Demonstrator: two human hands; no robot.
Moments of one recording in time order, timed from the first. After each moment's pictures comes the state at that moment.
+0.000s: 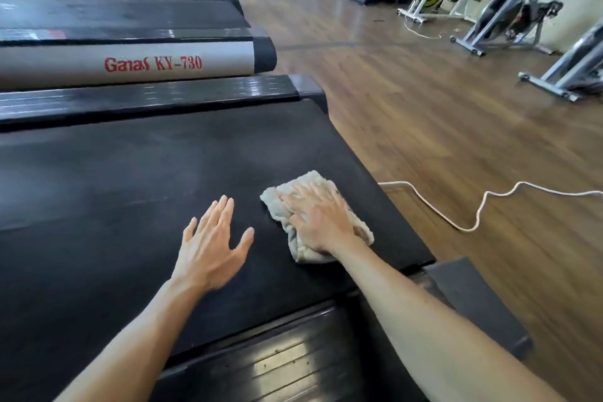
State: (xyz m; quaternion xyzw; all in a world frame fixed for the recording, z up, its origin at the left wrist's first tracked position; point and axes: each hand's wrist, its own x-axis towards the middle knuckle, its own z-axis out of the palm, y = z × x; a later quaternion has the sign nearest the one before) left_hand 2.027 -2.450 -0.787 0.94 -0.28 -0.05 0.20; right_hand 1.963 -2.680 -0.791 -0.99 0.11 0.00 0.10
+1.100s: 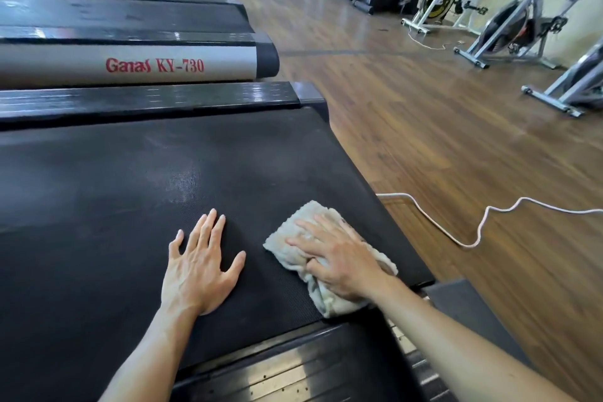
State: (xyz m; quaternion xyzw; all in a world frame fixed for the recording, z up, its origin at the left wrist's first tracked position) left_hand 2.033 -2.451 -0.826 0.96 -0.26 0.03 0.12; right_hand 1.909 -2.705 -0.792 -0.99 0.01 0.03 0.15
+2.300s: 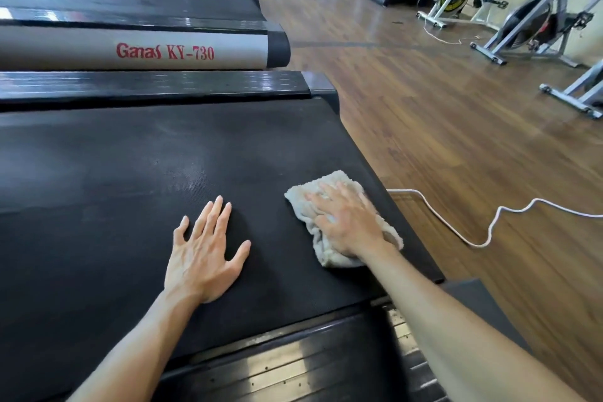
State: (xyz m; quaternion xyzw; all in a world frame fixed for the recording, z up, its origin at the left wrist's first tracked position) left_hand 2.031 -2.451 -0.821 0.96 -0.26 0.01 0.11; right_hand 1.953 -2.724 -0.784 -0.99 0.11 0.01 0.10
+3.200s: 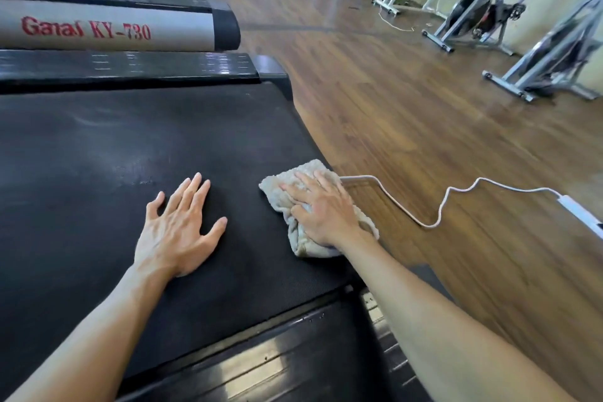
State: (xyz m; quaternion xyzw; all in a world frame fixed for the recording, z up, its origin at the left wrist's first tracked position) left_hand 2.054 -2.524 -0.820 0.94 -0.32 0.00 0.12; right_hand 1.933 -2.768 -0.787 -0.98 0.17 0.01 0.13
